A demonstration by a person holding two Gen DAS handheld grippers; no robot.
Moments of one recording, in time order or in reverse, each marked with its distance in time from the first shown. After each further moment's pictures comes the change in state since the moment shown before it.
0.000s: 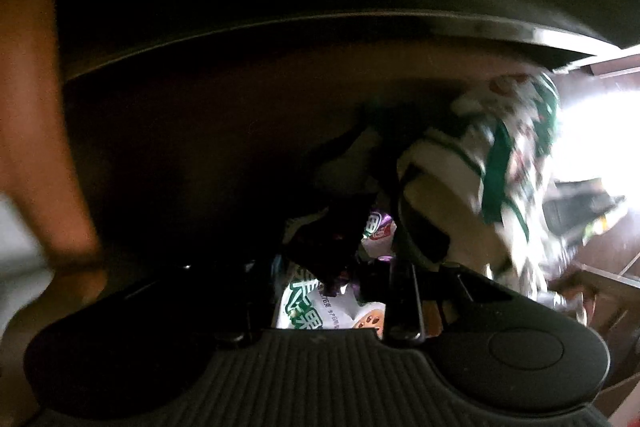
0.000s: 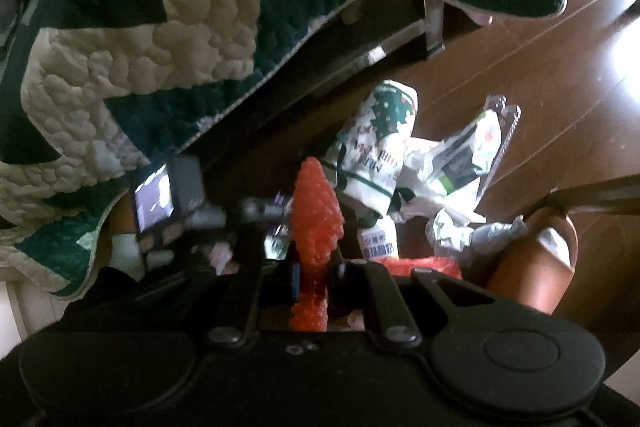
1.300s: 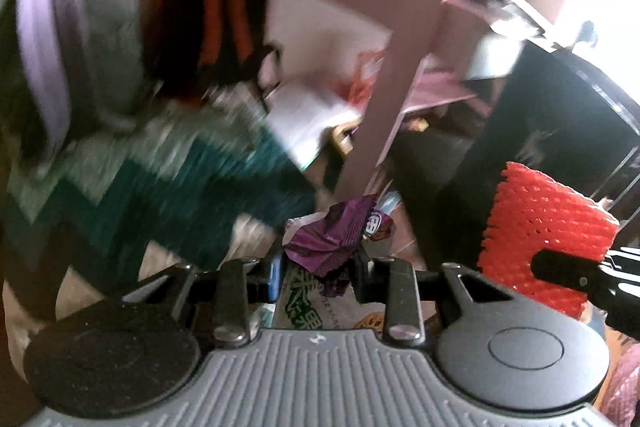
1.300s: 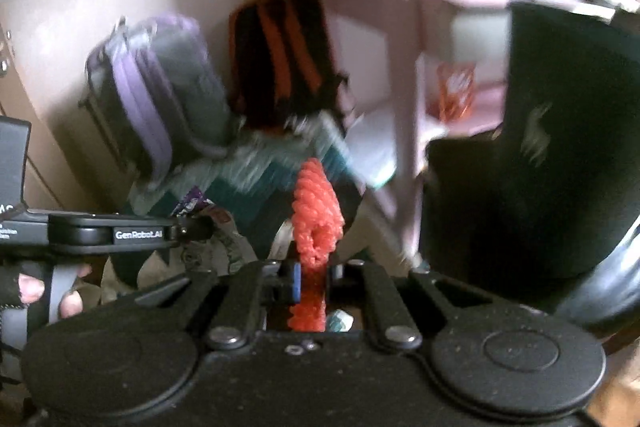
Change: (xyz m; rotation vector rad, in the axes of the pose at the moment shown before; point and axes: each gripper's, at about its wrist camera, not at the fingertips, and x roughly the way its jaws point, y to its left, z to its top) left arm -0.510 -0.188 -0.155 0.406 -0.793 -0.236; right arm -0.398 -0.012 -0.088 -0.341 -0.711 -0.010
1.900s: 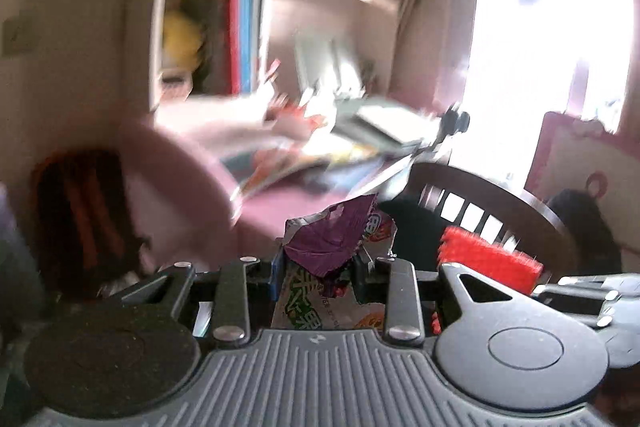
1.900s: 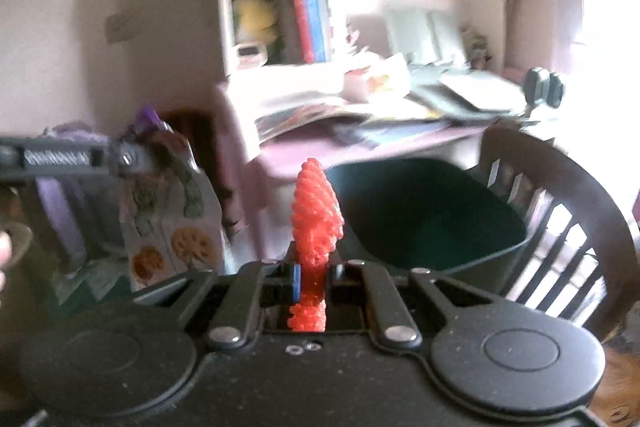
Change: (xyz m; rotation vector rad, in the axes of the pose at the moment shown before) left arm -0.078 -0.185 0.141 0.242 -0.339 -0.217; right arm -0.111 -0.110 0.091 -0.008 -0.232 -0.251
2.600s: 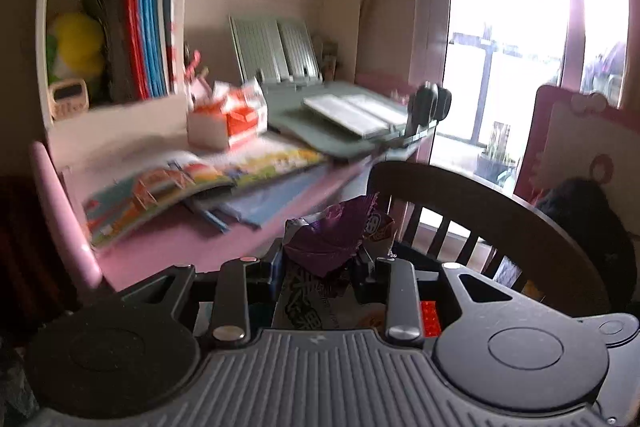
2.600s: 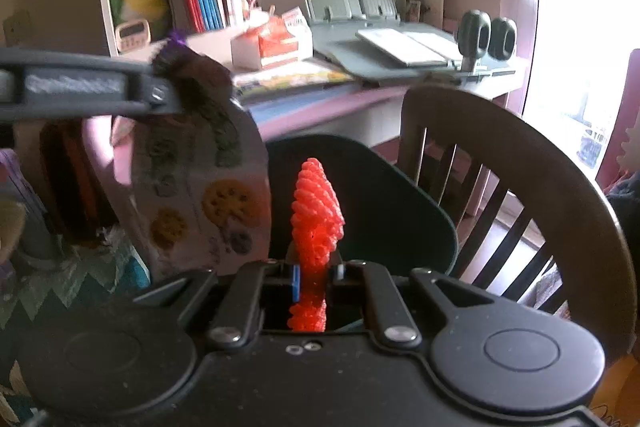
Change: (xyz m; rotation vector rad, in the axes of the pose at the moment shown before) left arm 0.169 -0.104 0.018 0.071 0.063 -0.024; right arm 0.100 -0.104 0.012 0.085 0.129 -0.131
